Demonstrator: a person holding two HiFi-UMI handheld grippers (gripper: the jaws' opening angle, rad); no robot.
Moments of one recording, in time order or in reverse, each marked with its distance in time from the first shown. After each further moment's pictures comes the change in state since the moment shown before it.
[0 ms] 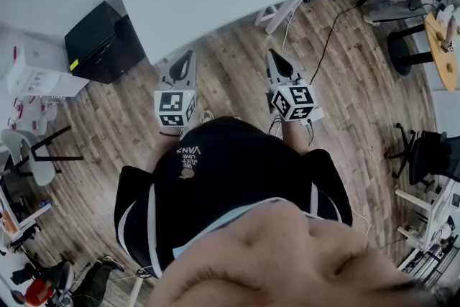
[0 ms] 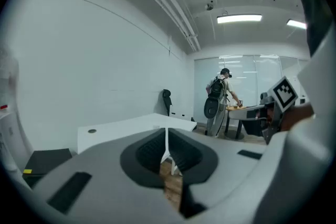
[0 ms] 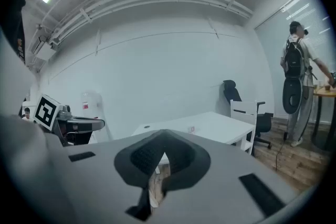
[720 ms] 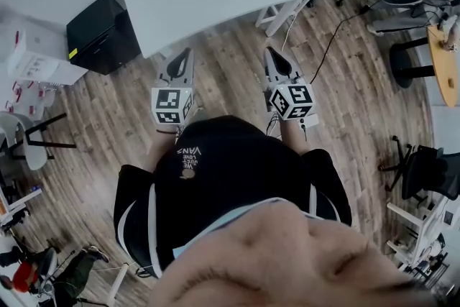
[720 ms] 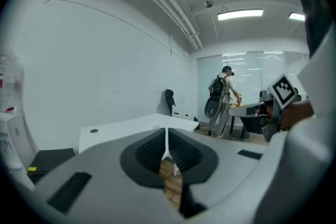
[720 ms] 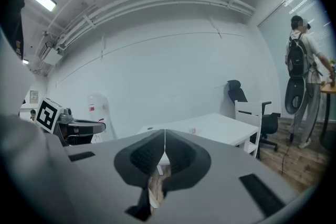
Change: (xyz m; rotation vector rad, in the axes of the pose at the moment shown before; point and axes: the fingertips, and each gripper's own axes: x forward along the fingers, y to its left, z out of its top) left arm 0.008 -0.033 -0.003 0.011 -0.002 0.056; right arm -0.009 -0.031 0.002 0.001 -0.019 0.075
